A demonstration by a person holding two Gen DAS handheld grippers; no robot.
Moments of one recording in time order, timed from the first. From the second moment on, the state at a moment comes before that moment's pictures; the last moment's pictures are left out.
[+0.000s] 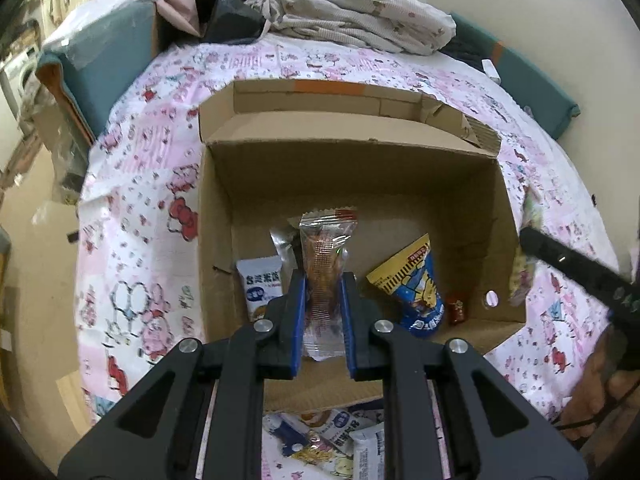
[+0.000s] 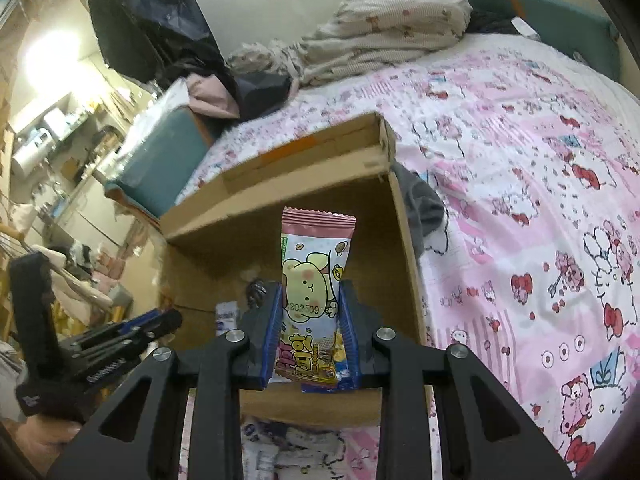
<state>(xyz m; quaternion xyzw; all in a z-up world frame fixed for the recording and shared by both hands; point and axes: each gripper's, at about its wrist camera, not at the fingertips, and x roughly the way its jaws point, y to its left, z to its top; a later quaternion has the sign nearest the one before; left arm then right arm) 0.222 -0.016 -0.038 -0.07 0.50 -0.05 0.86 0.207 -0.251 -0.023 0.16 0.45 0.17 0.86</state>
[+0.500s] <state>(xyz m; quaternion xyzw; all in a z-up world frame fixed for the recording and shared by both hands) 0.223 -0.023 -0.048 -0.05 0.50 -0.05 0.86 0.211 -0.238 -0.046 0.15 0.50 0.17 0.84</state>
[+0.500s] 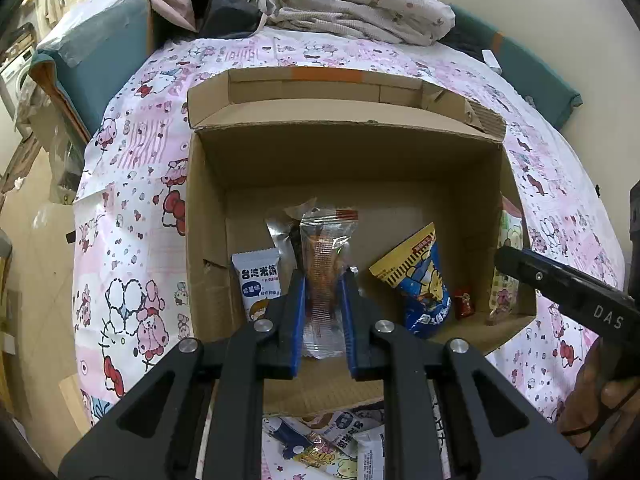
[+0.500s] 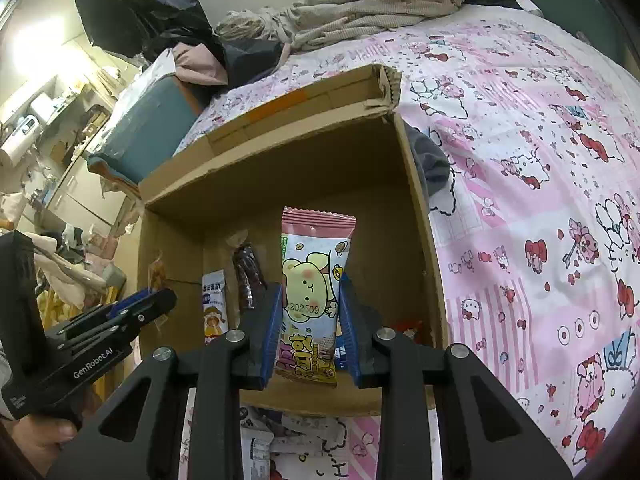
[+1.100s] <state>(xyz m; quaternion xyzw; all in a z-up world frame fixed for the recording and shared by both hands) 0.222 -0.026 -0.055 -0.04 0.50 -0.04 0.86 0.215 -0.235 -0.058 0.14 0.52 0.16 0.83</state>
